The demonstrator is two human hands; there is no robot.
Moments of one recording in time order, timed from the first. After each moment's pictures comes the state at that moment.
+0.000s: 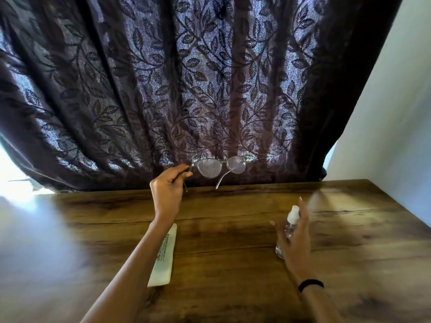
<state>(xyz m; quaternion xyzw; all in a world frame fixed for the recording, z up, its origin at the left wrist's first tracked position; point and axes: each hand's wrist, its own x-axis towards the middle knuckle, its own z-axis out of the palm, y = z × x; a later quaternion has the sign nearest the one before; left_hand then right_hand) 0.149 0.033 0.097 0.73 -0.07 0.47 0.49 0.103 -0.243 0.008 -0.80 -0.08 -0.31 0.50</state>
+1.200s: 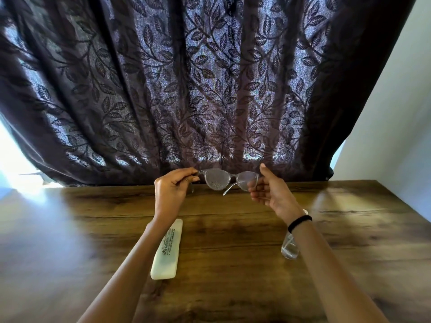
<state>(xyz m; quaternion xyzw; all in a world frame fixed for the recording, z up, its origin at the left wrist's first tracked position) 0.125 0.040 0.101 0.76 -0.11 0.42 0.48 0.158 -0.191 0.119 -0.68 0.07 0.08 0.72</state>
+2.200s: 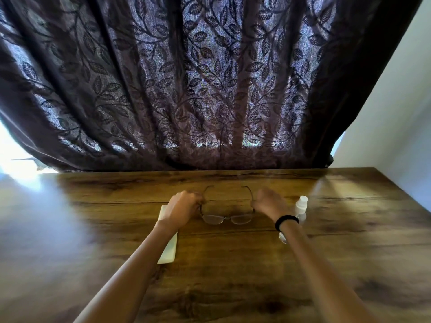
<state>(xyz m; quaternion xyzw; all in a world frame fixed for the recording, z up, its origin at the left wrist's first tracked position) 0.130 0.041 0.030 0.97 -0.13 0.12 0.18 0.151 -0.187 0.069 -0.98 0.00 0.09 0.16</state>
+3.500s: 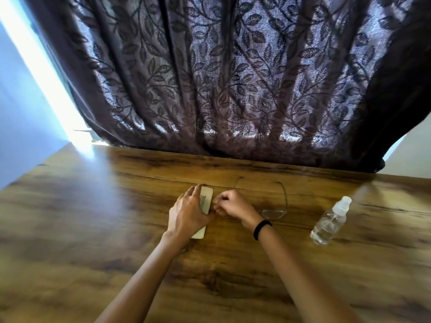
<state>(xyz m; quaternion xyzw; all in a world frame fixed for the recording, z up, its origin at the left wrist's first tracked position) 0.056 0.068 0.015 0.96 0.11 0.11 0.21 0.114 -0.061 0.039 -0.84 -0.11 0.24 0.48</state>
